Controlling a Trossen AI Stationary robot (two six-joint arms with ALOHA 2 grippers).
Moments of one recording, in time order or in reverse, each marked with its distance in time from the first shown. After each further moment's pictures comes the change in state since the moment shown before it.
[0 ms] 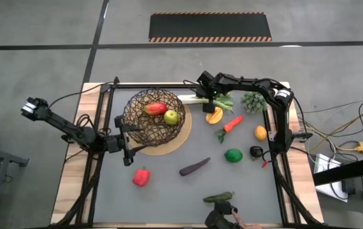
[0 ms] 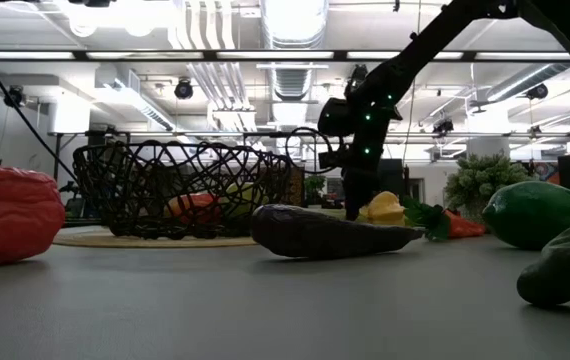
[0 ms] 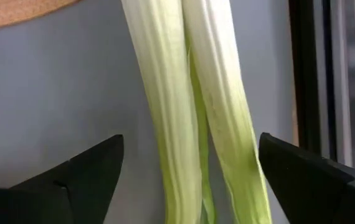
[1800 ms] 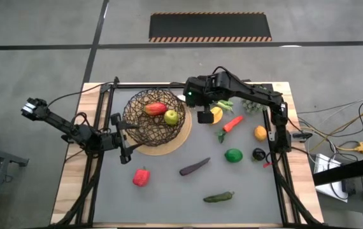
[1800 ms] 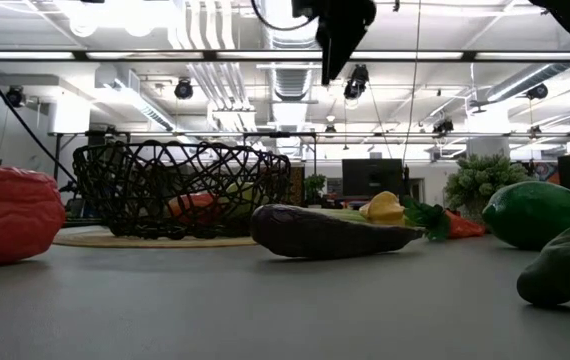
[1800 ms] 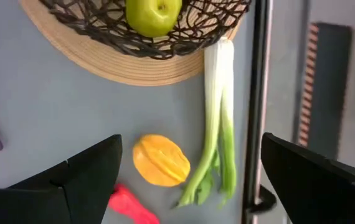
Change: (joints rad) left arm 0.000 -0.059 0.001 -0.001 0.003 0.004; right arm 0.426 0.000 0.869 -0.916 0.211 0.236
